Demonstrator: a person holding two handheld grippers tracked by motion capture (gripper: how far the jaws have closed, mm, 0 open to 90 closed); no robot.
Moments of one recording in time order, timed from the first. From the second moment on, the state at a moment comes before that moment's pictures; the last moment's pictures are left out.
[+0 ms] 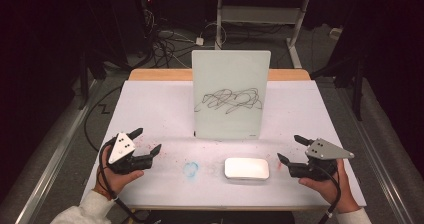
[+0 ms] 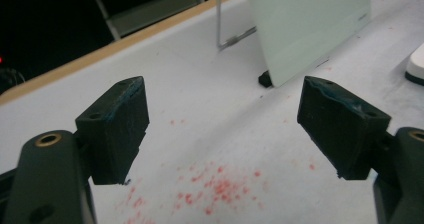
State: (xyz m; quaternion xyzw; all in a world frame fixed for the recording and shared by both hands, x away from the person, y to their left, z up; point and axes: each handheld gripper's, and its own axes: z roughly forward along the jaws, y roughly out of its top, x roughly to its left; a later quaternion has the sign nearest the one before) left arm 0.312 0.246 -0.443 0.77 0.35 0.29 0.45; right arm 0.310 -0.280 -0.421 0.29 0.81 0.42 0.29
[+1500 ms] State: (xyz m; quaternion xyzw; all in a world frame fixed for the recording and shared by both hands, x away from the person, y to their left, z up) left arm 0.301 0.230 -0.467 0.85 0.30 0.24 0.35; right arm 0.357 -0.171 -0.449 0.08 0.96 0.25 0.06
